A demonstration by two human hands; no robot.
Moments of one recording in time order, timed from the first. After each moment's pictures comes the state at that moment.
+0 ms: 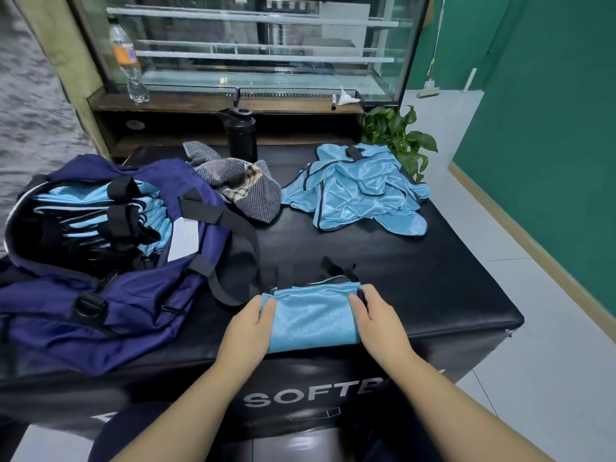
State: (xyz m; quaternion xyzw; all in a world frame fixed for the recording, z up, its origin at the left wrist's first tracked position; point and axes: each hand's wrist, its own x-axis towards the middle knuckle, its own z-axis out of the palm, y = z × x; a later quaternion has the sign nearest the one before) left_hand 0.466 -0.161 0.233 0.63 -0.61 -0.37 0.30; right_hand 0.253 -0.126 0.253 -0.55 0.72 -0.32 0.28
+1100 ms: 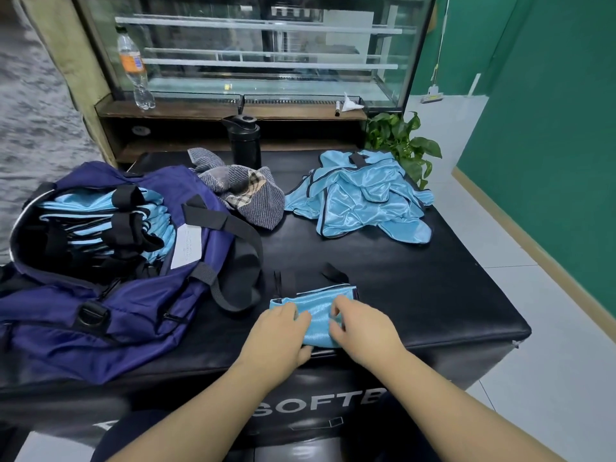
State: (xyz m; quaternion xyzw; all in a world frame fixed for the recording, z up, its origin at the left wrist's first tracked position) left_hand 0.443 -0.172 0.232 0.42 -0.91 0.04 0.06; right_hand 0.272 -0.145 0.261 -0.70 0.69 -0.10 0.12
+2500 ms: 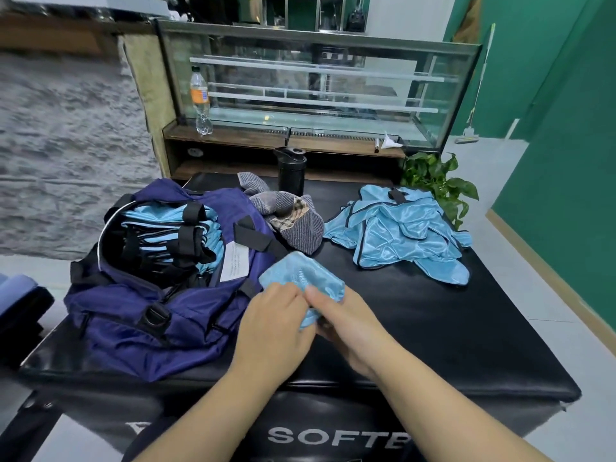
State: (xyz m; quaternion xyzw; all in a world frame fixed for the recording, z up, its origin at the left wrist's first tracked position) left_hand 0.490 -0.158 0.320 0.48 -0.80 0.08 0.35; right_hand 0.357 -0.159 0.339 -0.42 0.42 -0.46 0.66
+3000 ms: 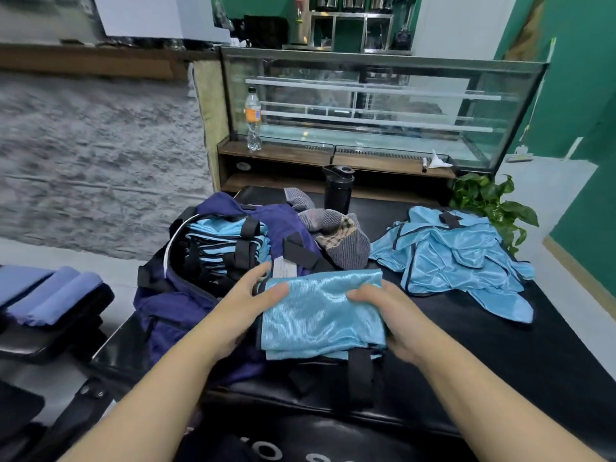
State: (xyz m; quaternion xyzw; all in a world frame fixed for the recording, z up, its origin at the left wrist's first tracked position) left_hand 0.600 -0.192 0.351 0.50 -0.48 -0.55 0.46; right_hand 0.371 -0.195 0.379 -0.47 0.42 -0.39 0.67
